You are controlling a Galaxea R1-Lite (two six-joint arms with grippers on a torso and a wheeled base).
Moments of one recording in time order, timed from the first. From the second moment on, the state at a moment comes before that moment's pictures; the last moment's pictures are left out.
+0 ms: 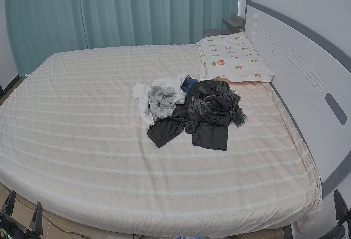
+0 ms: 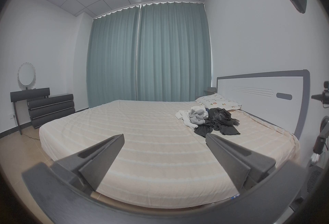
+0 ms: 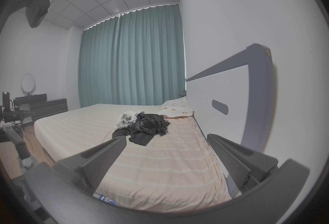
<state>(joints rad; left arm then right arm) 0.00 0.02 -0.02 0.00 0.05 -0.01 0.01 0.07 -0.13 0.03 0.04 0.01</state>
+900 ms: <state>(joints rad) 0.00 0.02 -0.02 0.00 0.05 -0.01 0.16 1.25 -0.40 -0.49 0.05 0.08</state>
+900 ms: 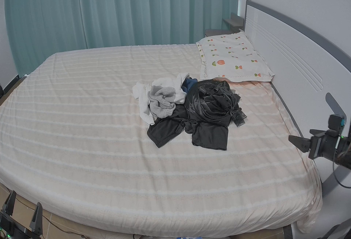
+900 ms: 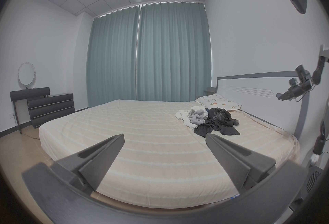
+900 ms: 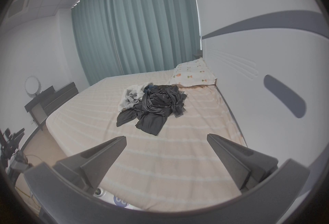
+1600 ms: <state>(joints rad) 0.00 0.02 -0.02 0.00 0.05 -0.01 0.38 2.24 -0.96 -0.80 -0.20 0.38</state>
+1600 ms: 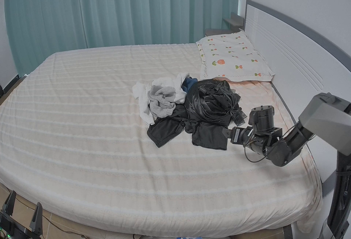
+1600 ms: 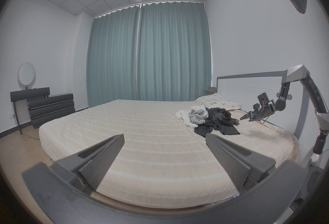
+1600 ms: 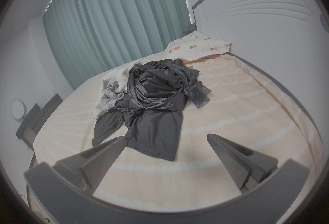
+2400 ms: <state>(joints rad) 0.00 0.02 -0.02 0.00 0.05 -0.01 0.39 2.63 -1.40 -0.71 -0.25 0.41</state>
